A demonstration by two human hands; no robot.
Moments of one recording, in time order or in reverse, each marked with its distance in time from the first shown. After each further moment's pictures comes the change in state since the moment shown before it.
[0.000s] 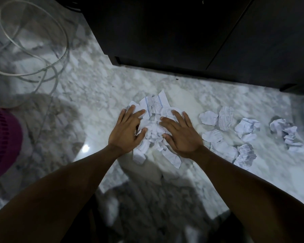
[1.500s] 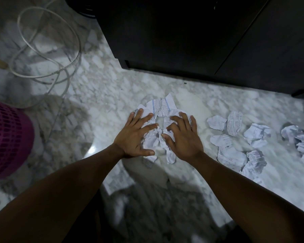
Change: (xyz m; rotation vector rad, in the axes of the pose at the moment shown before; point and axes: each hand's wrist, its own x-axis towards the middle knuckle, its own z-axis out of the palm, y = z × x) left_hand -0.003 -0.013 -0.006 -0.061 -0.159 0.172; right_hand 0.013 -0.017 0.018 -0.021 0.134 0.177
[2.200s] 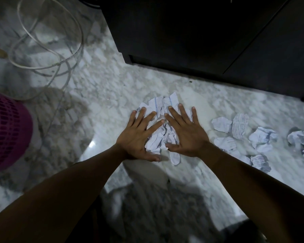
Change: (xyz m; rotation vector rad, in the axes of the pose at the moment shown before) left_hand -0.003 0.015 0.007 0.190 0.027 -0.020; right_hand 0.024 0.019 -0.018 -0.137 -0.322 -0.240
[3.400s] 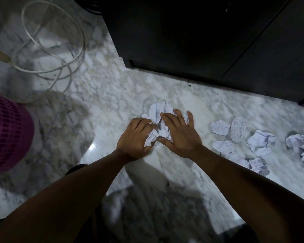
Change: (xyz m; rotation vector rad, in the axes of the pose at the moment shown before) left_hand 0.003 0.003 0.002 -0.038 0.180 -0.090; right_hand 0.012 -0.017 0.003 0.113 0.149 0.086
